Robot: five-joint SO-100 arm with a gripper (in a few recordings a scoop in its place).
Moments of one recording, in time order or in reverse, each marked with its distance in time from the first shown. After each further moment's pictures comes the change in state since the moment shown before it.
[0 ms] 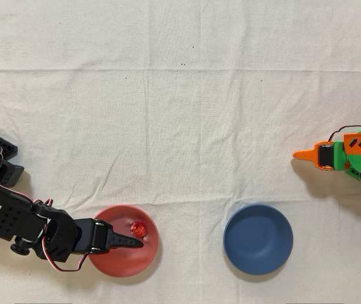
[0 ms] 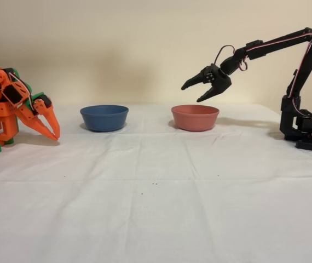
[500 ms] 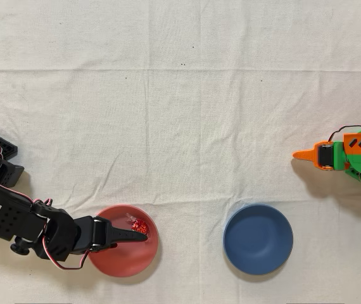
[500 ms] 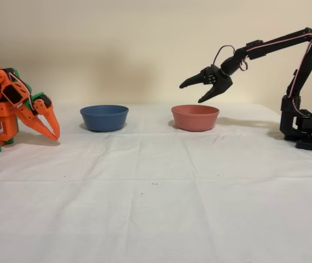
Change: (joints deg) arm -0.1 1.4 0.0 2.3 -4.9
